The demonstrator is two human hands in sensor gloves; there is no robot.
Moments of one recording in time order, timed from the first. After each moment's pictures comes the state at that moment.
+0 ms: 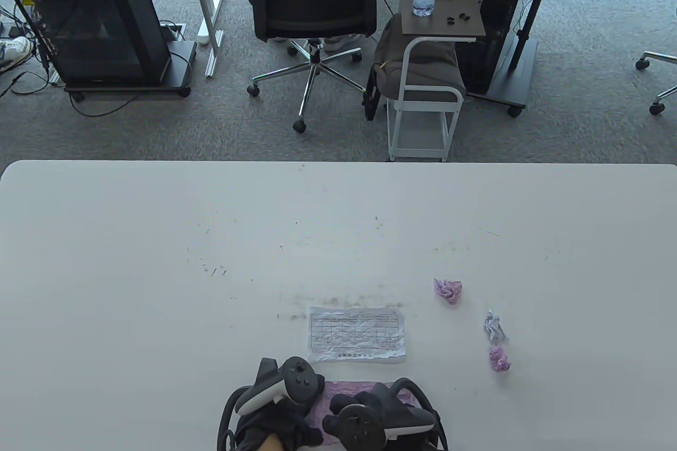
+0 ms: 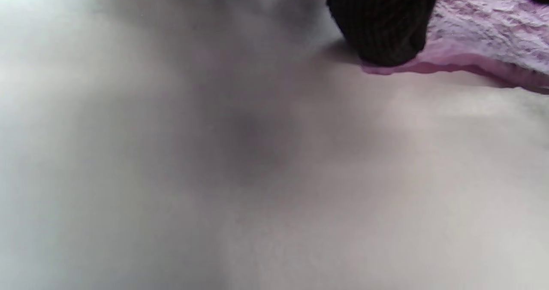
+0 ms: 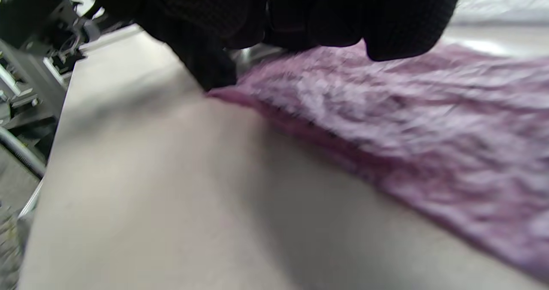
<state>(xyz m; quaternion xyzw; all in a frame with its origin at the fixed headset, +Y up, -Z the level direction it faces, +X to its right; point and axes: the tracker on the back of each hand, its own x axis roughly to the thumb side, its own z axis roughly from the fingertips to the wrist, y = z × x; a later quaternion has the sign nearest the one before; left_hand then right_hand) -0.132 -0.789 -0.219 -0.42 -0.11 0.10 0.90 0.021 -0.754 -0.182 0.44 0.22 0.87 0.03</state>
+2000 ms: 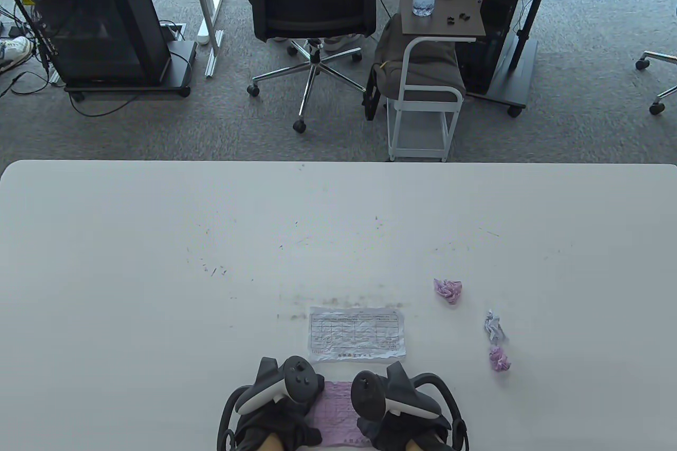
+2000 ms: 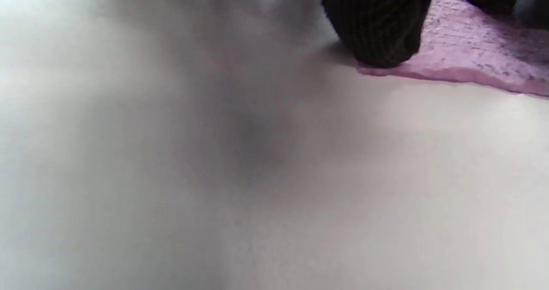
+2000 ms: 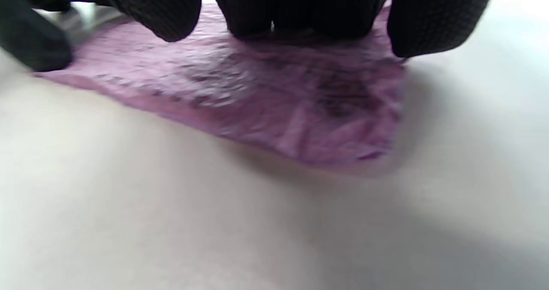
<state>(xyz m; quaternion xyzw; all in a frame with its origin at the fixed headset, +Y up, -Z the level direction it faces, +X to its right) -0.131 -0.789 -0.219 -0.42 -0.11 0.10 0.90 0.066 -0.762 -0.213 0.17 0.27 0.95 0.00</state>
